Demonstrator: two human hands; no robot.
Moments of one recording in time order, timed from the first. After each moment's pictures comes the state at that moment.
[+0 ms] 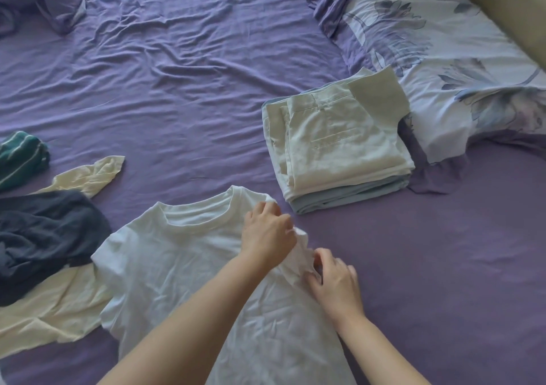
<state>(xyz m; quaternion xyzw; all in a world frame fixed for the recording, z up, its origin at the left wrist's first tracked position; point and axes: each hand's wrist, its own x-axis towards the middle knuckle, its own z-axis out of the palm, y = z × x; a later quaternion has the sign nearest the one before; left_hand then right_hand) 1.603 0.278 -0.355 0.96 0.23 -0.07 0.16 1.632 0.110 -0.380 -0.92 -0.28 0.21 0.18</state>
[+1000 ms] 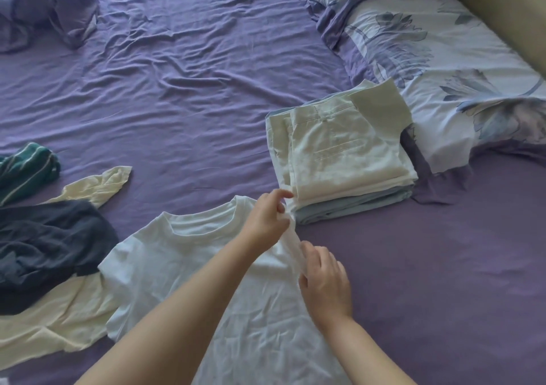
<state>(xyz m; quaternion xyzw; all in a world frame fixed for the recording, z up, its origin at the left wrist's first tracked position) 1.625 0.312 -0.336 0.79 0.32 -0.03 0.51 1.622 0.145 -0.356 -0.92 -0.35 0.03 0.16</state>
